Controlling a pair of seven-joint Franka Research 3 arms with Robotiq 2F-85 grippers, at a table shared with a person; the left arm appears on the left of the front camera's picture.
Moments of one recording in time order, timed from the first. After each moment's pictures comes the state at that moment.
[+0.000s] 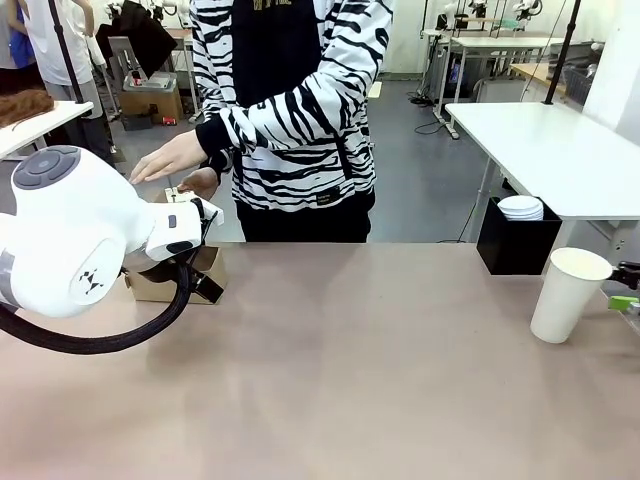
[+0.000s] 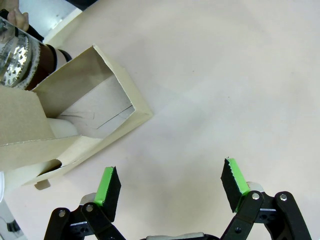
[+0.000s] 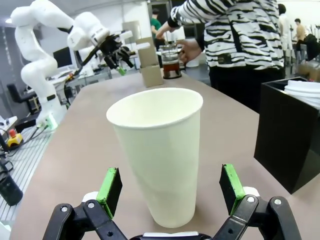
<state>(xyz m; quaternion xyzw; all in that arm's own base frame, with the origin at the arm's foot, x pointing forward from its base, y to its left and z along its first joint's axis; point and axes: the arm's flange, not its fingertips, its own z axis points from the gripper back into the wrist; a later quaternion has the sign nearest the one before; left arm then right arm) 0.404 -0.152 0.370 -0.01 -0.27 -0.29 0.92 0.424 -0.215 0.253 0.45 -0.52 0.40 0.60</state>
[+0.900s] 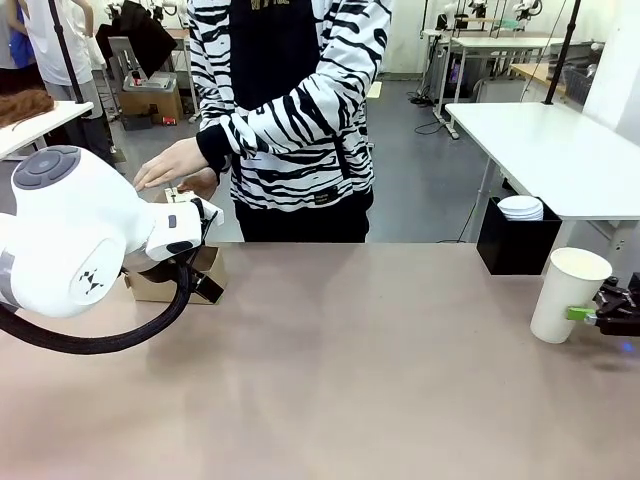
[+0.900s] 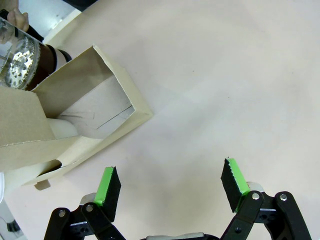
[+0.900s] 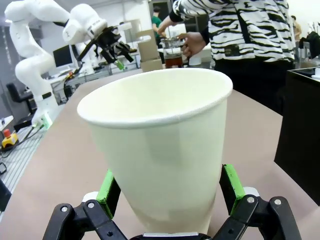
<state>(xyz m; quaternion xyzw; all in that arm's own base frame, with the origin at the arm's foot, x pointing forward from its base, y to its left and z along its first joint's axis) 0.404 -0.152 0.370 -0.01 -0.27 -0.29 0.92 0.432 -0.161 0.223 0.46 -0.51 0.40 0.60</state>
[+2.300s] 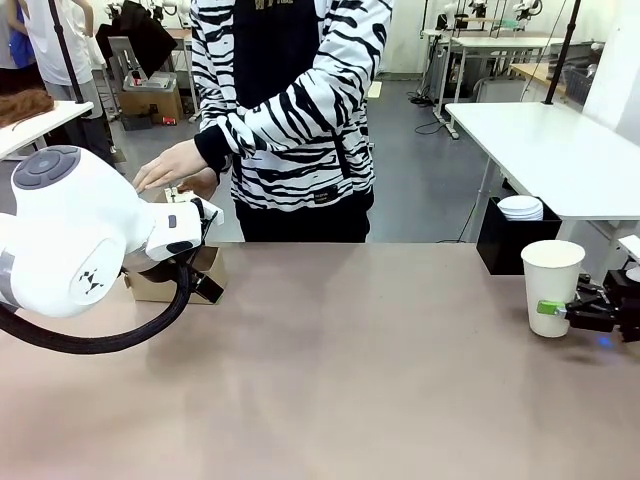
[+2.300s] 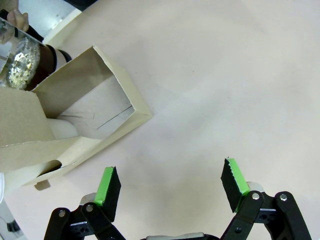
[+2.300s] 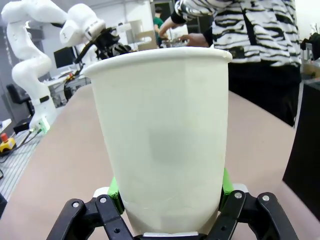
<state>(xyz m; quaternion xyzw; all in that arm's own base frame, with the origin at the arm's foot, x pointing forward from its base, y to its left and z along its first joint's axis) 0.404 -0.152 0.370 -0.01 -0.27 -0.29 0.92 0.443 -0.128 0.232 0.46 -0.52 0.40 0.60</state>
